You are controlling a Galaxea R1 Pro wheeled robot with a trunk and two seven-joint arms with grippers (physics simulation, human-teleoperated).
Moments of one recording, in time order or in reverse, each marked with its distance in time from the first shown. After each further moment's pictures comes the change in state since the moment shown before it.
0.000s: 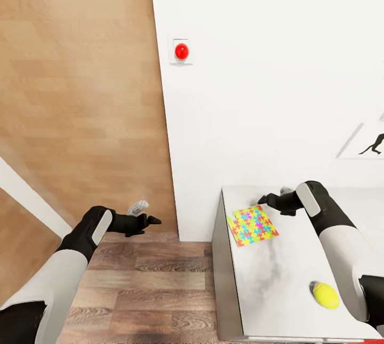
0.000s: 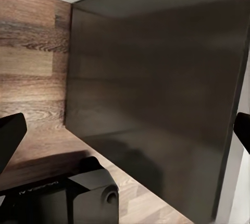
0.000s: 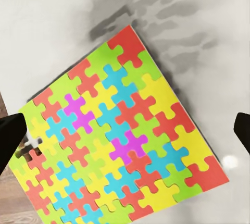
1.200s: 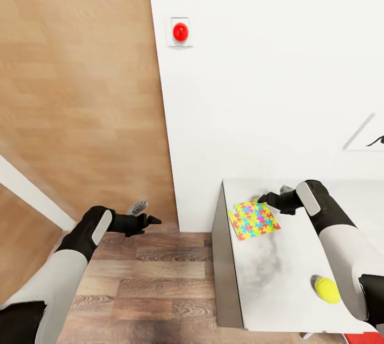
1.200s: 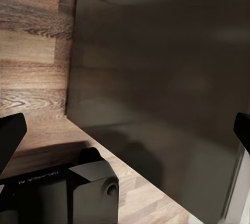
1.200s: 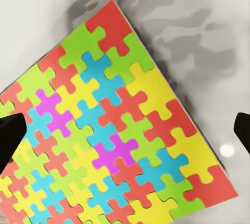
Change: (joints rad) left arm 0.000 0.000 0.001 -0.001 0.001 0.000 -0.004; right arm -0.005 0.001 0.001 -0.002 -0.001 0.000 0.002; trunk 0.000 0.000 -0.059
